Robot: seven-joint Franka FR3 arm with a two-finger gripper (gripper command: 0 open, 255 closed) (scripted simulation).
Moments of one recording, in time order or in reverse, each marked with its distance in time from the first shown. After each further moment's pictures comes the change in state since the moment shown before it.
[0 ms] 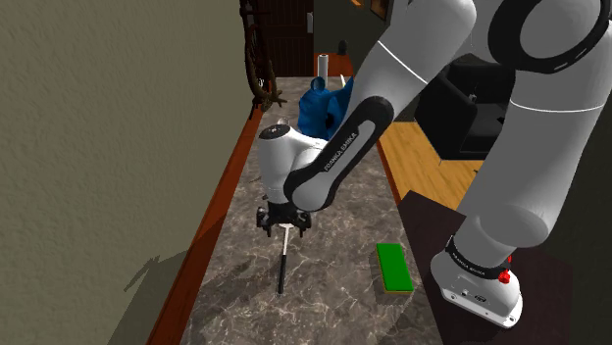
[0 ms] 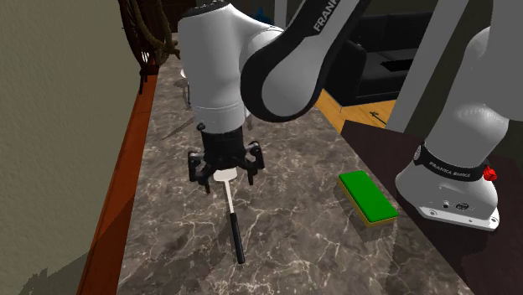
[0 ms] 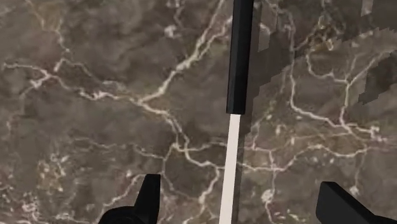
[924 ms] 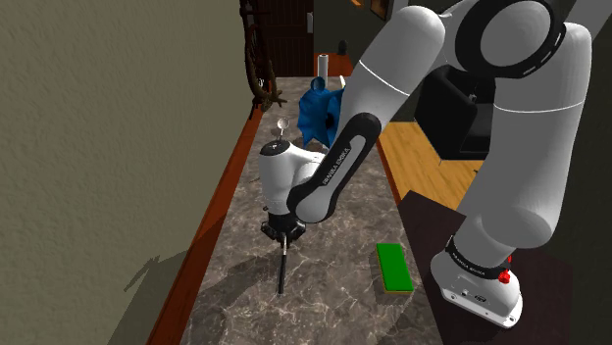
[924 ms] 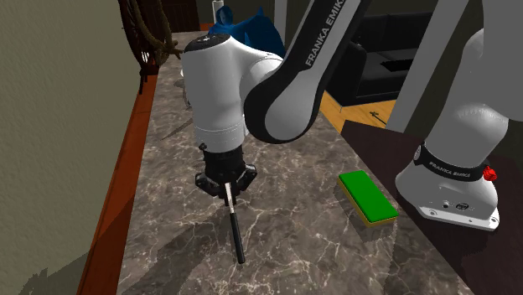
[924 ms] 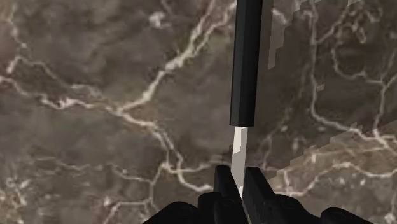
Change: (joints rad) arm 0.041 0.110 -0.050 0.012 -0.091 0.089 0.071
